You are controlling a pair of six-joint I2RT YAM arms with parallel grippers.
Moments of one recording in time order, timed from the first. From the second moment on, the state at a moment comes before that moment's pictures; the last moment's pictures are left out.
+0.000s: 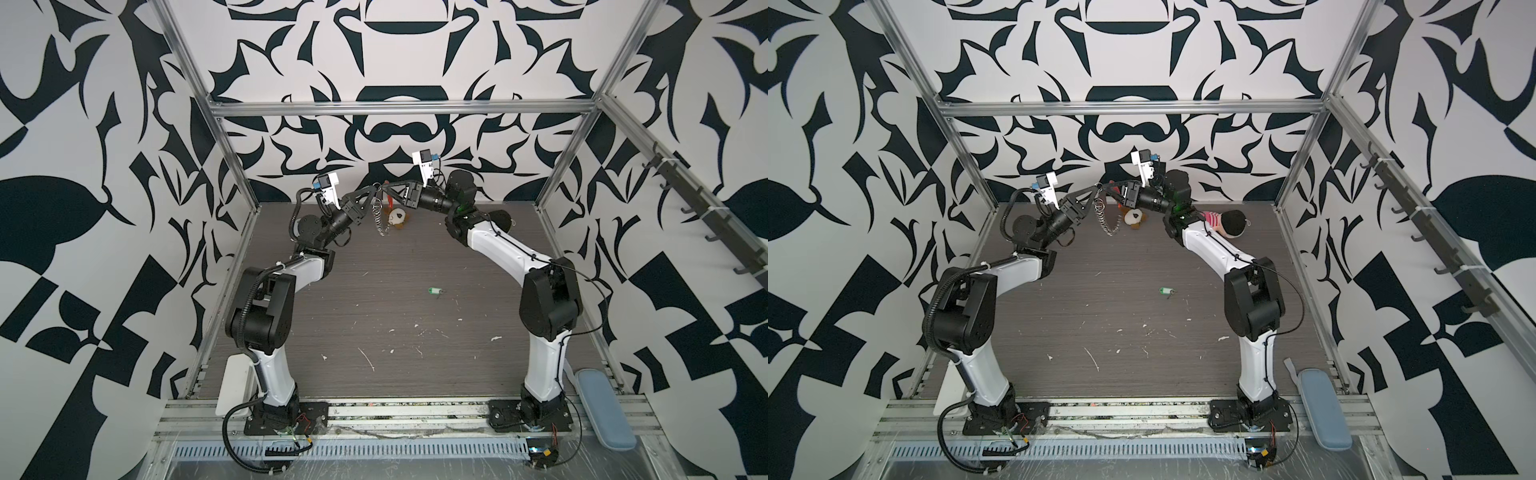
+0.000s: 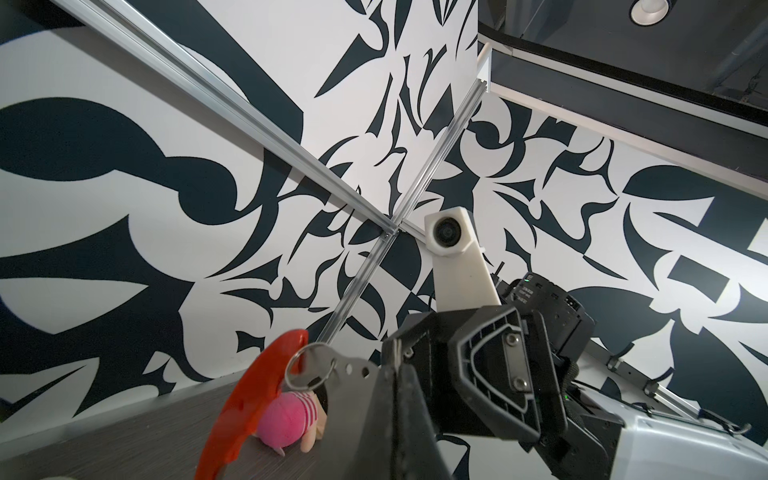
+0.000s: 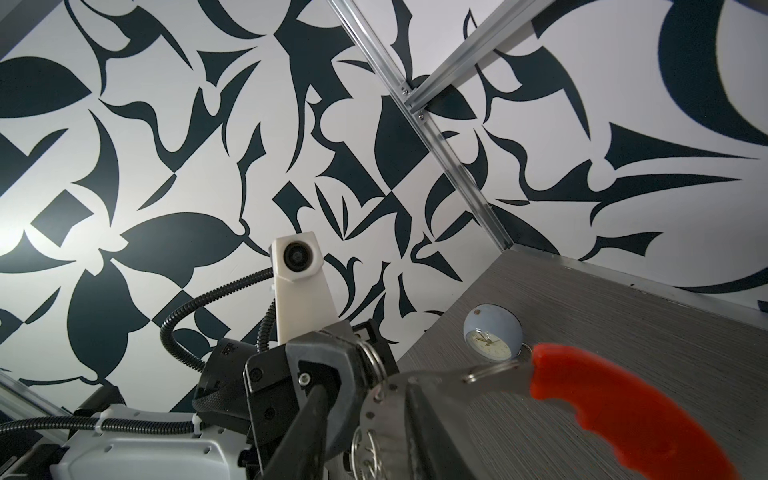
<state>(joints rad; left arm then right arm) -0.27 1.84 1.11 1.29 0.63 -0.98 0.45 1.99 1.70 0.44 -0.84 0.80</state>
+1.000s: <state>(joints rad) -0.26 1.84 1.11 1.29 0.64 -1.00 0.47 2.06 1.78 0.44 -0.86 0.81</state>
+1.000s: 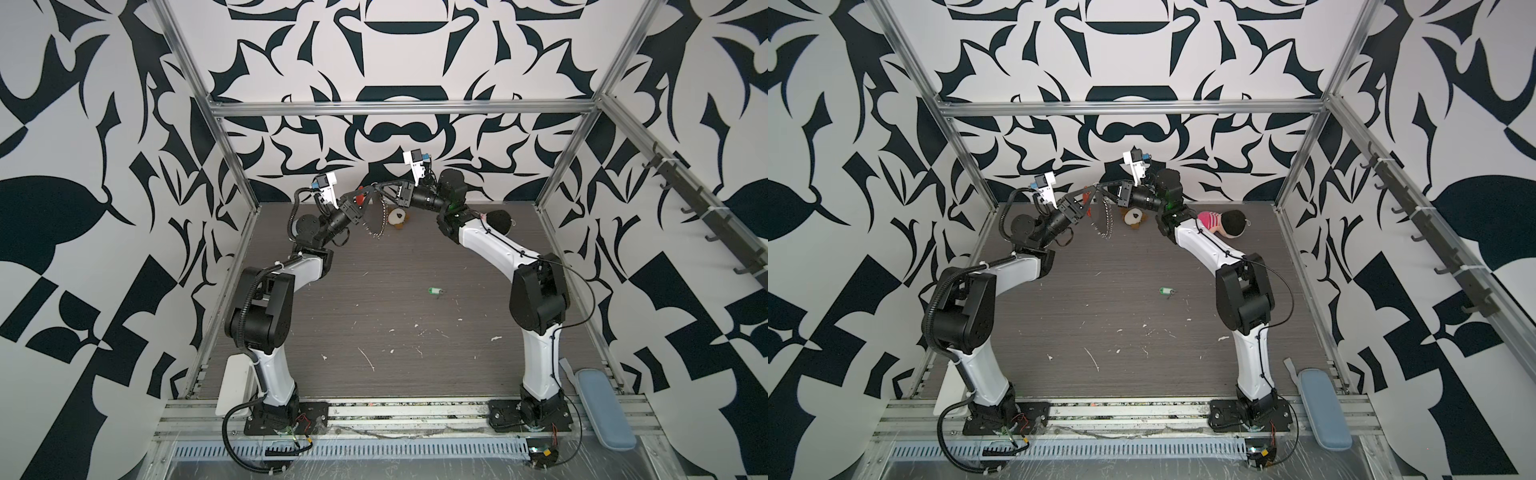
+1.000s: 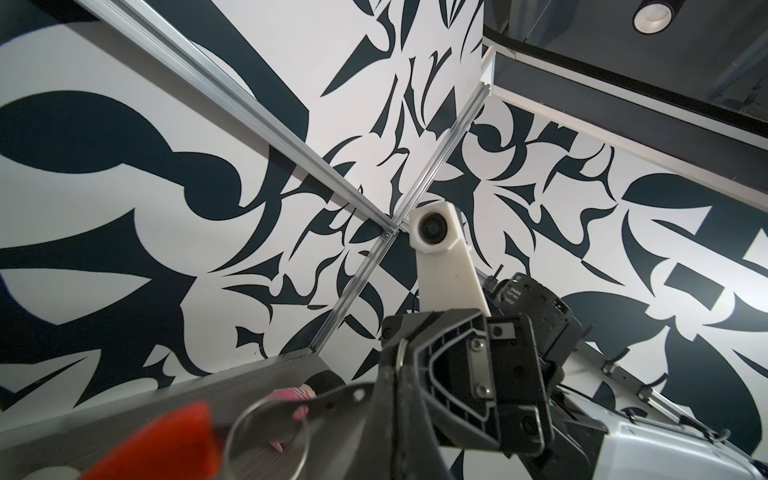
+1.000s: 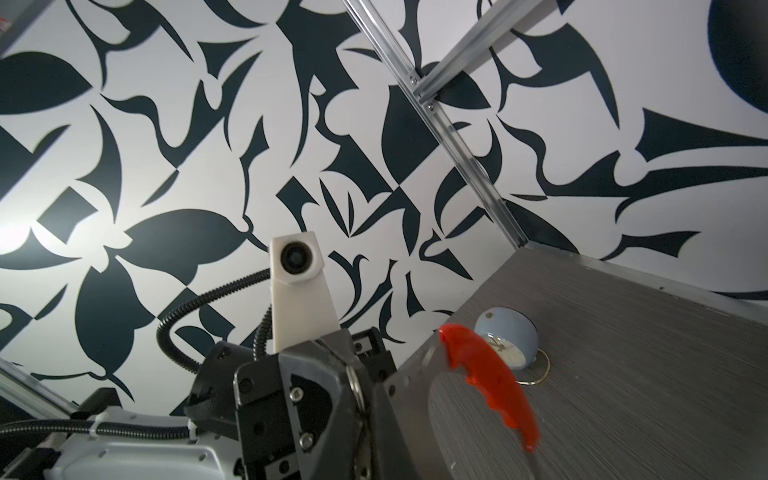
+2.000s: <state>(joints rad) -0.12 1.84 1.13 1.17 0.96 -0.81 0.51 2.07 2.34 -0.87 -0.54 -0.17</state>
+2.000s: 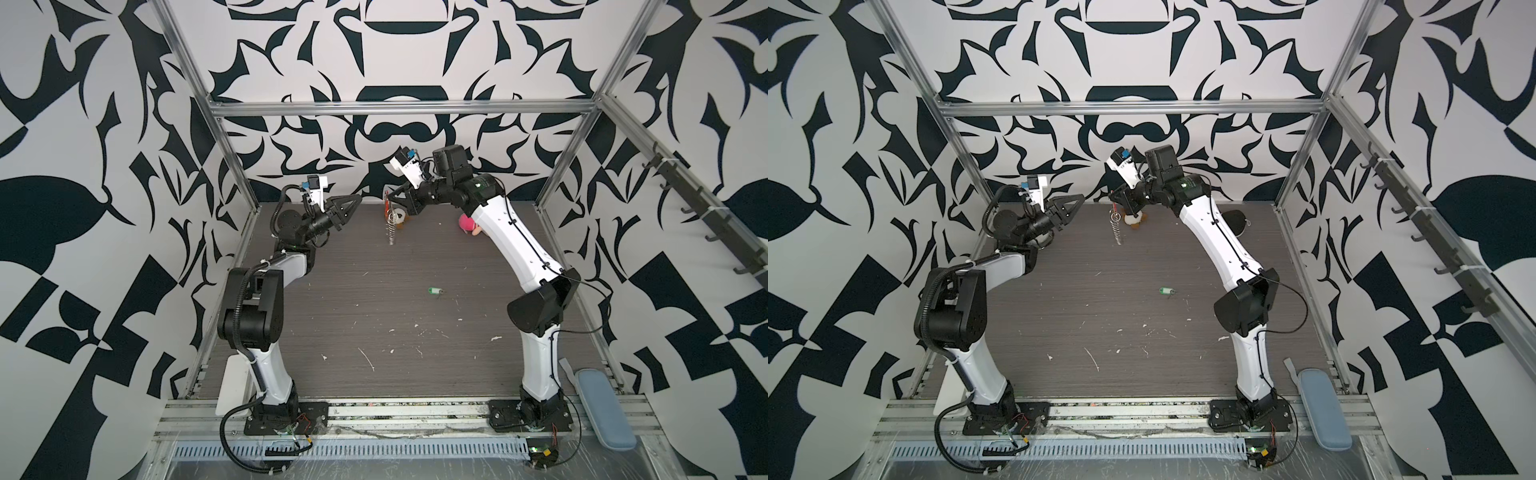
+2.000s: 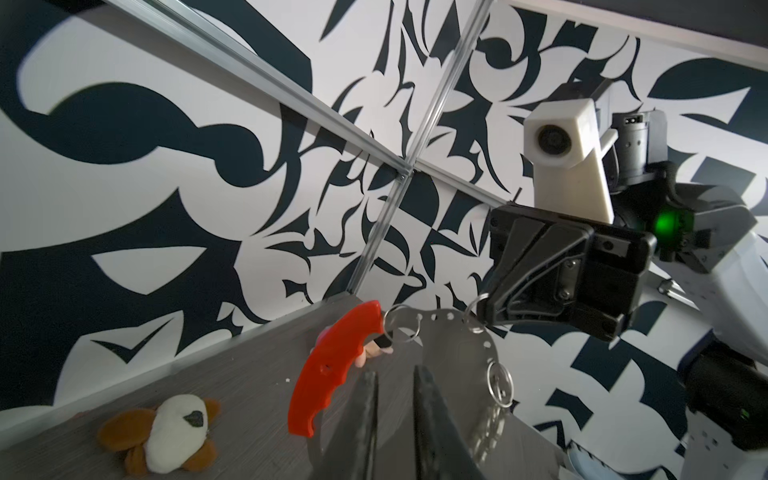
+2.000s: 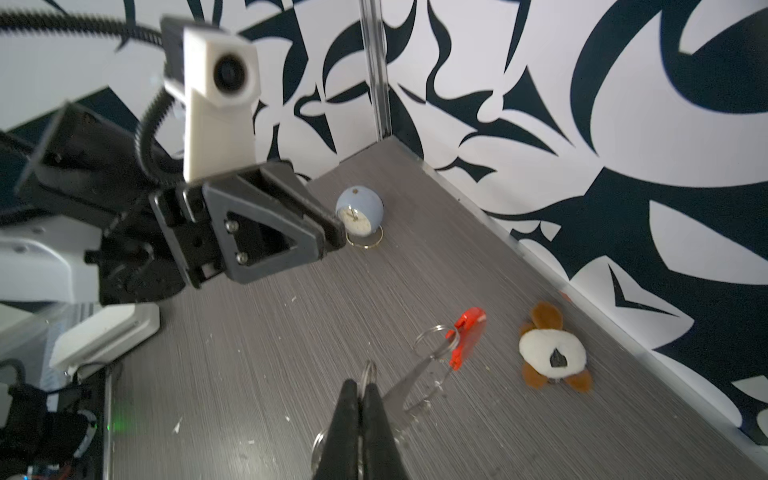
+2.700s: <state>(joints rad) -0.17 1.82 1.22 0.83 1.16 -0.60 0.52 2.15 2.32 -0.90 -0.70 -0.24</state>
